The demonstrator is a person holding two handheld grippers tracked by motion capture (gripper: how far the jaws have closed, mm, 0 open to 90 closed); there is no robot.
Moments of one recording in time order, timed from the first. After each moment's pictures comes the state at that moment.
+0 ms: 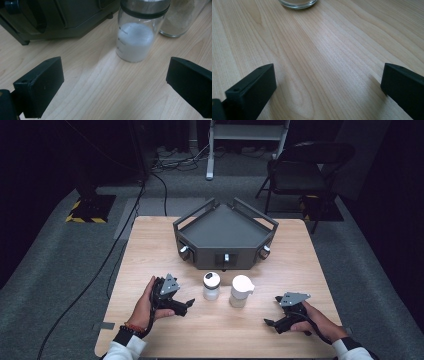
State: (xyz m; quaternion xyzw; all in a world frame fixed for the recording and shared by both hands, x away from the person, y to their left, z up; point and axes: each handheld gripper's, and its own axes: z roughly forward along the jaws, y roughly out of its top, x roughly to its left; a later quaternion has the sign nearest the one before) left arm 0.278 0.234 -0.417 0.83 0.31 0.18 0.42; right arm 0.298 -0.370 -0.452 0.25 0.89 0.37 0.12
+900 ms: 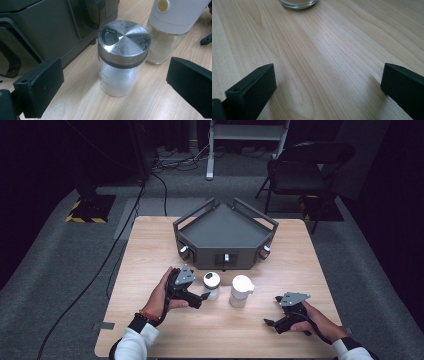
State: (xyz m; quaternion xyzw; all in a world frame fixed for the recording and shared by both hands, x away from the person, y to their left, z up) left arm 0.309 0.207 -0.406 0.84 0.28 0.16 0.44; right arm 0.298 -0.370 -0.452 0.25 0.89 0.37 0.12
